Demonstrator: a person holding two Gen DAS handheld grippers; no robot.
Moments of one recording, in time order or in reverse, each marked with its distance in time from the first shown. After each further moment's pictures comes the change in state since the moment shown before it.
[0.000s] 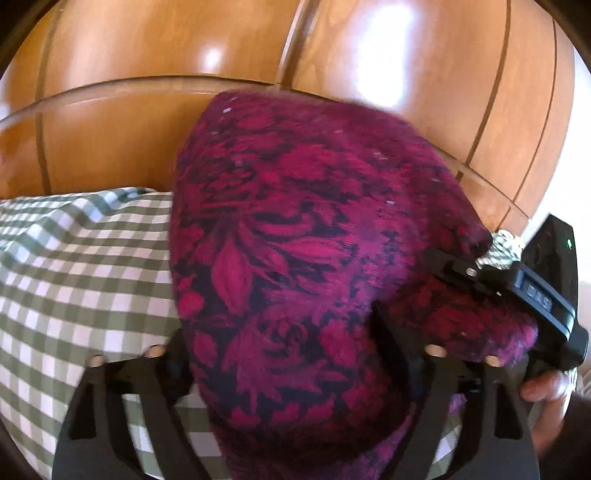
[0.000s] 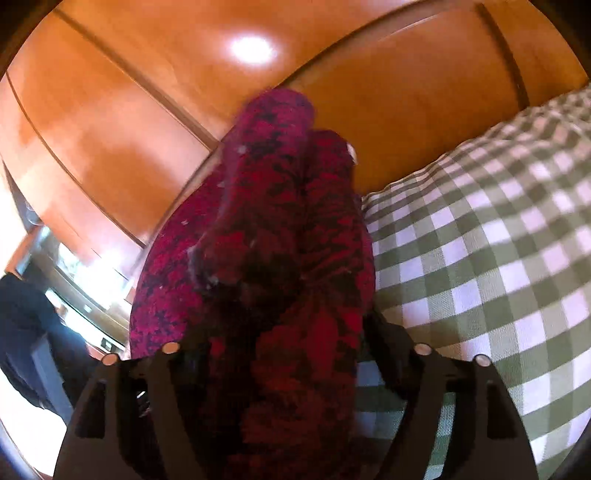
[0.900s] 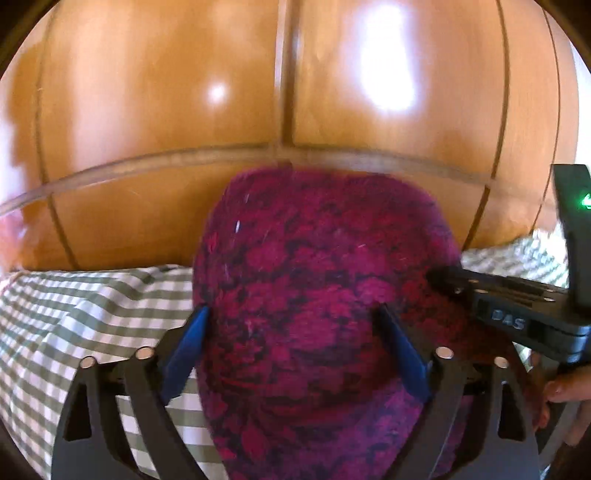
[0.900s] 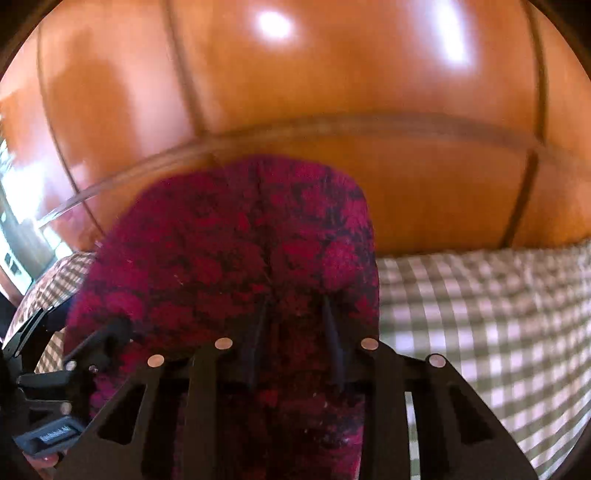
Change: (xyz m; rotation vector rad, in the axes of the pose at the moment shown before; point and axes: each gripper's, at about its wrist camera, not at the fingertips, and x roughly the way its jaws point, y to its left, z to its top) left arm 0.009 -0.024 0.048 0.160 -0.069 0.169; right arm -0.004 0.036 0.029 -0.379 0.032 -0.399
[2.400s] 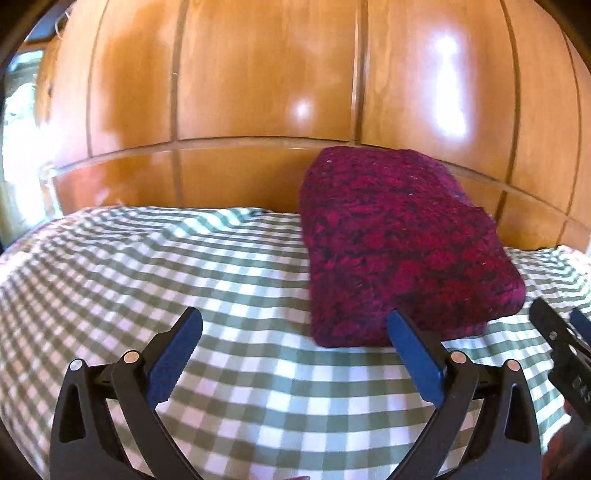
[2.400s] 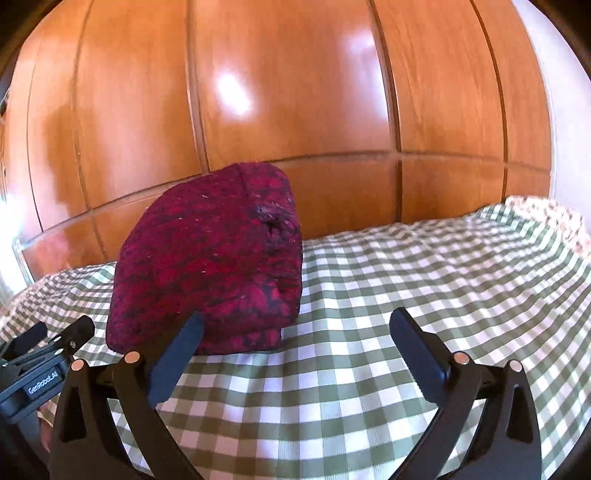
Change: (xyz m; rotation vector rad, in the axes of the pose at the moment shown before) left arm -0.146 -0.011 -0.116 -0.177 -0.087 0.279; right arm -0.168 0.040 -0.153 0.025 -0.298 -0.207
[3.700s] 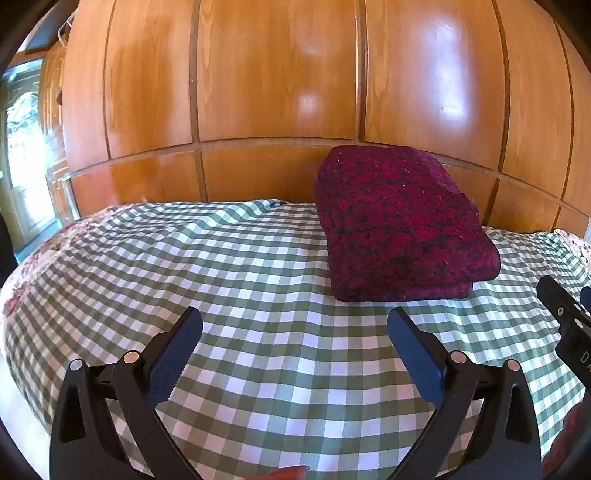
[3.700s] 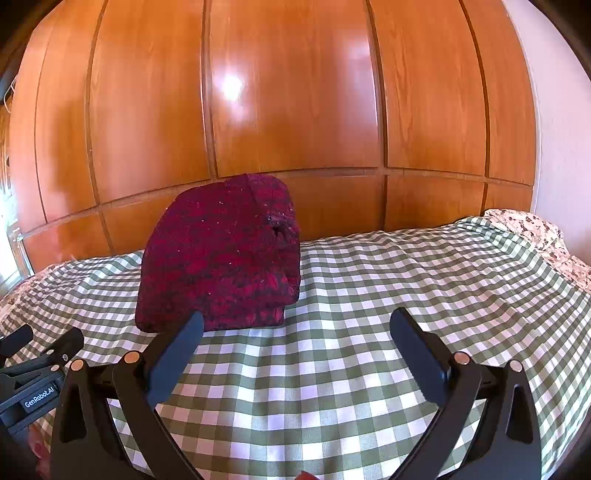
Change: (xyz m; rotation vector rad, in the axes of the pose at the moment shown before) left arm -0.062 0.014 -0.014 0.030 0.043 0.011; right arm -0.062 0.012 0.003 0.002 0.009 -0.038
